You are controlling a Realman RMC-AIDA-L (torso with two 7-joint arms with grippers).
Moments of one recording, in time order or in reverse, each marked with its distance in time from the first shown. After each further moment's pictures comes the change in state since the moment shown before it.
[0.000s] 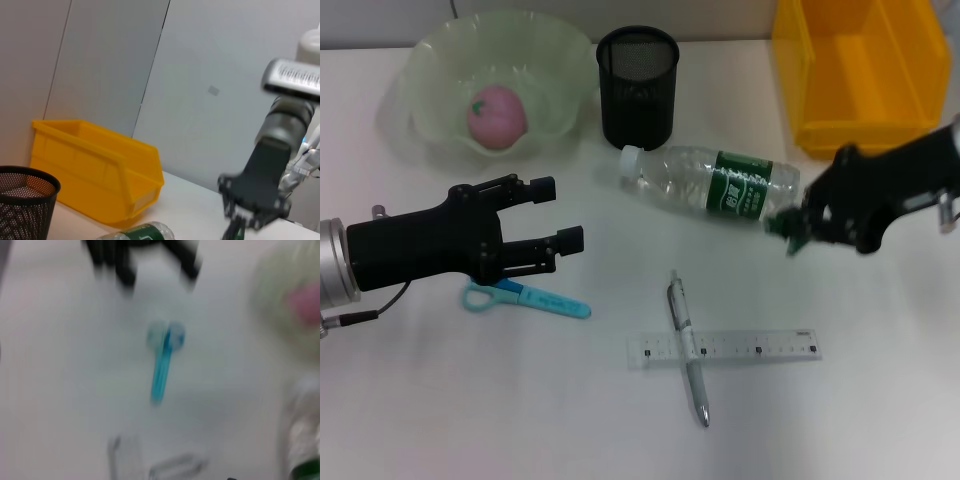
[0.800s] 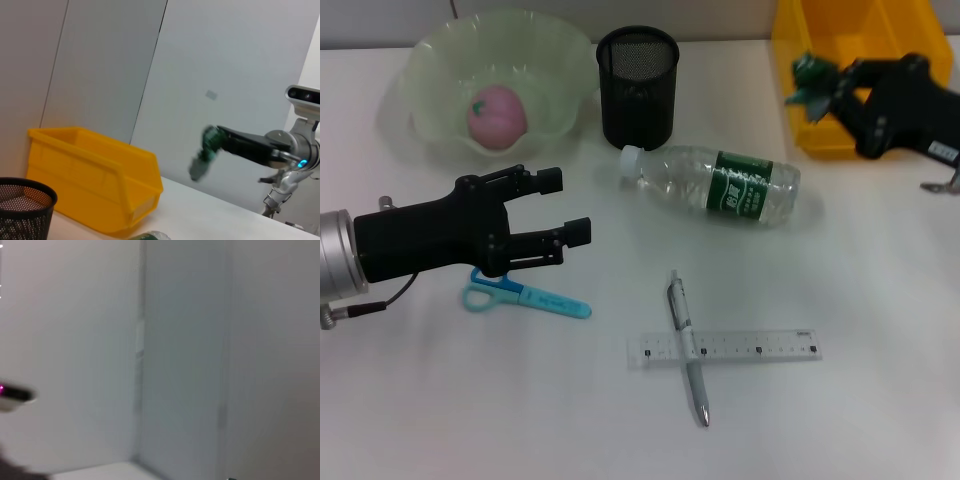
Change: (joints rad) left arm -0.015 -0.008 -0.009 0.000 0.000 -0.002 0.010; right arm -0.140 0.001 0.353 0.542 0.654 0.124 -0.588
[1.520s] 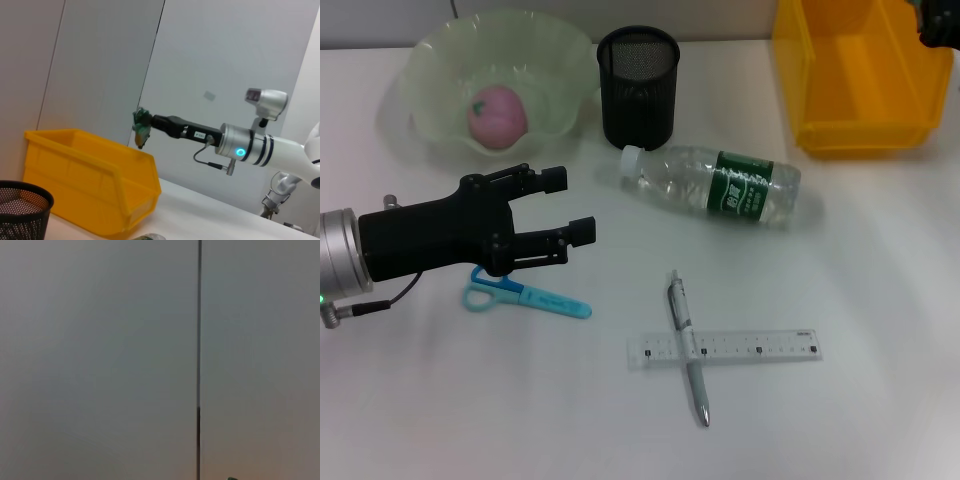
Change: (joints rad) left arm -0.004 -0.005 0.000 0.000 0.000 0.000 0.003; right arm 0.073 0.008 -0.006 0.132 0.432 0.570 -0.232
